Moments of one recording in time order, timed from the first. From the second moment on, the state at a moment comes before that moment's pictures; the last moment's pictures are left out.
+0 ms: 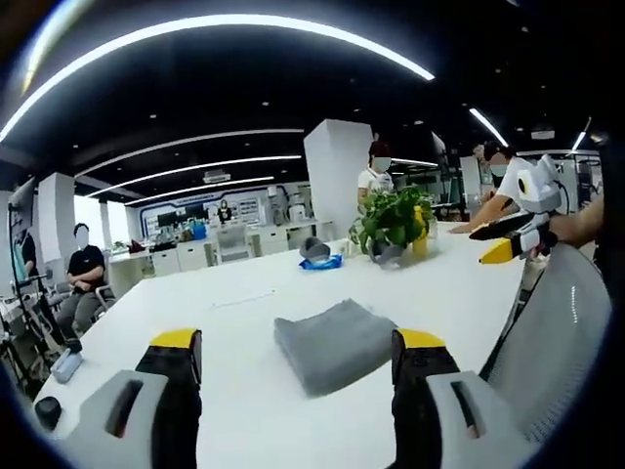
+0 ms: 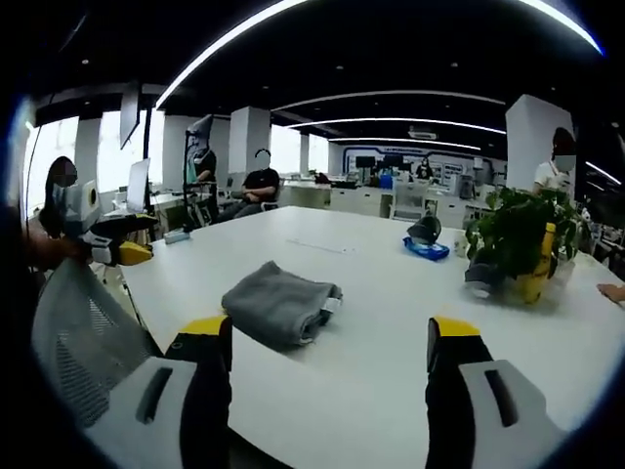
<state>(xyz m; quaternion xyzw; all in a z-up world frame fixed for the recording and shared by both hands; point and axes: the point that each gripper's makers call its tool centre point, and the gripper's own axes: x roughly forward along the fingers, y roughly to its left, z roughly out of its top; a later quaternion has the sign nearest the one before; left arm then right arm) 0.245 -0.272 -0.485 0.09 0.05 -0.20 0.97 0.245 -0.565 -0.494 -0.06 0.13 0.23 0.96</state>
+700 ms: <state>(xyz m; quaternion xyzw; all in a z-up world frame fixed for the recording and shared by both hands) 0.245 -0.281 -0.500 0.08 0.10 -0.23 0.97 0.245 -0.566 -0.503 -0.09 0.16 0.23 0.96</state>
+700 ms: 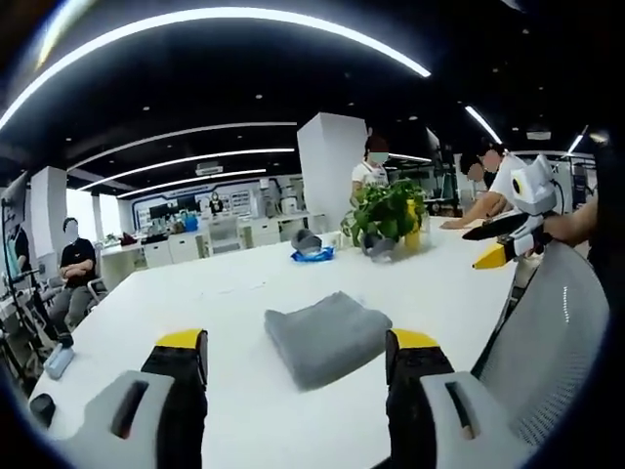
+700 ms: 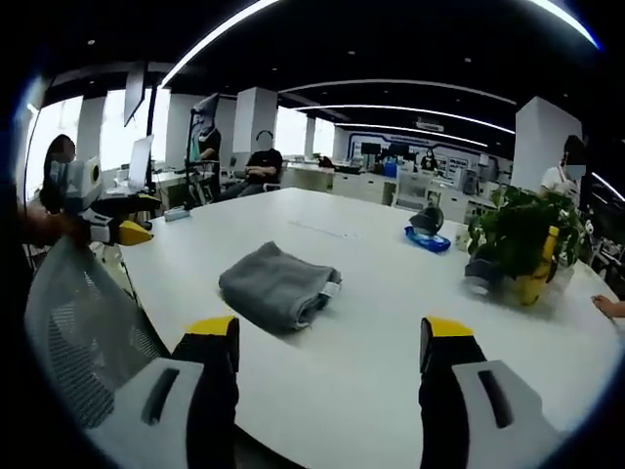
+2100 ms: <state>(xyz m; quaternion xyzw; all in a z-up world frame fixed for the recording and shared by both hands) 0.242 -0.281 -0.514 0.06 0.14 -0.24 0.96 0.246 -0.570 -0.495 -0.06 0.13 0.22 0.96</state>
